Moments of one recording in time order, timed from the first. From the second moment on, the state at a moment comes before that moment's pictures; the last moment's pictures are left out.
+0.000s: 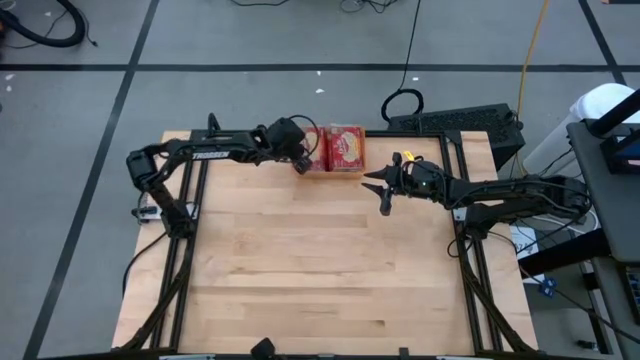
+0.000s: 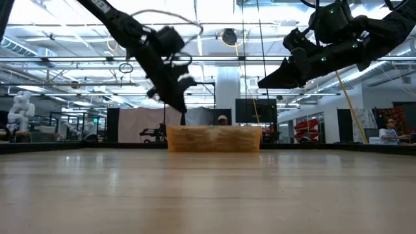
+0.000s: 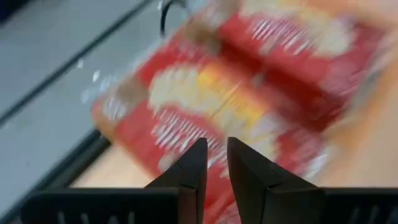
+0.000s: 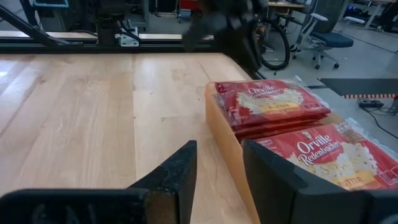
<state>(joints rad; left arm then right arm) 0.52 1.70 1.10 -0.20 -0.17 -0.08 -0.32 1.13 0.34 0.53 -0.02 -0.10</state>
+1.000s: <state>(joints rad) 0.02 1.28 0.56 0.38 -0.37 -0.01 -0.28 0.99 0.34 0.38 -0.01 -0.04</state>
